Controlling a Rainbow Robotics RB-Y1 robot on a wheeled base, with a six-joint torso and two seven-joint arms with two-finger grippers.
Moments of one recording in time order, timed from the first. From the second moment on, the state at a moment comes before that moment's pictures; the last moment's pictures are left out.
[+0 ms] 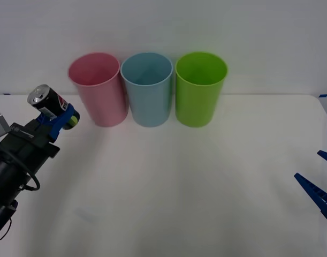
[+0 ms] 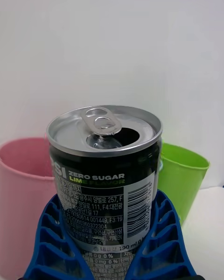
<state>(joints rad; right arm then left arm) 0.35 -0.40 -0.52 -1.66 0.96 -1.22 0.00 0.14 0.17 0.33 -1.92 -1.24 -0.75 0.27</state>
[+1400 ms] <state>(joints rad) 0.35 -0.40 -0.52 -1.66 0.96 -1.22 0.00 -0.40 0.18 0.16 -1.55 -1.44 -0.53 0.34</state>
